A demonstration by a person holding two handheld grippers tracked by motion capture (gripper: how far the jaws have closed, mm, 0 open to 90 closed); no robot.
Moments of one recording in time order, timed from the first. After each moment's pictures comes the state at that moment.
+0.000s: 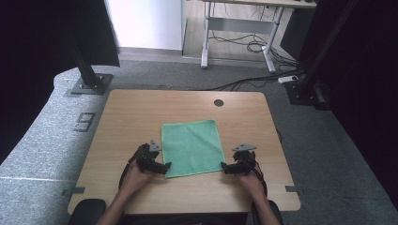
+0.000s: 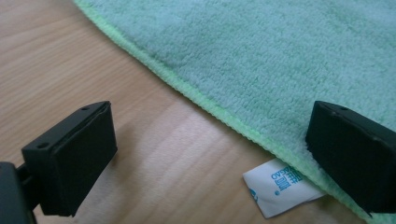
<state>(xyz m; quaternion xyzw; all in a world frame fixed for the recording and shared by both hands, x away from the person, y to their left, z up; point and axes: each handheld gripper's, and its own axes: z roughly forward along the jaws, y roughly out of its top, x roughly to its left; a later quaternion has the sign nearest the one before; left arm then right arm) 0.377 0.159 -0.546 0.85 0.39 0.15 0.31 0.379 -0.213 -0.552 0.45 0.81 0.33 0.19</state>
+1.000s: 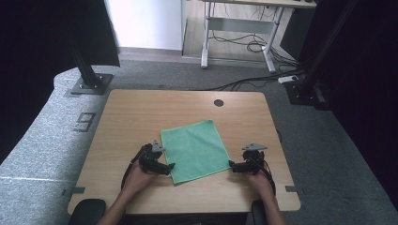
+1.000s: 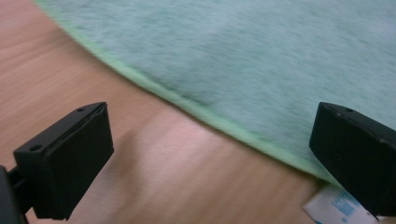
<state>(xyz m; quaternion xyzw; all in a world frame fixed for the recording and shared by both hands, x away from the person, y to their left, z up) 0.380 0.153 -0.541 0.85 0.39 0.15 0.33 0.383 -0.245 -0.557 0.47 0.79 0.34 0.19</state>
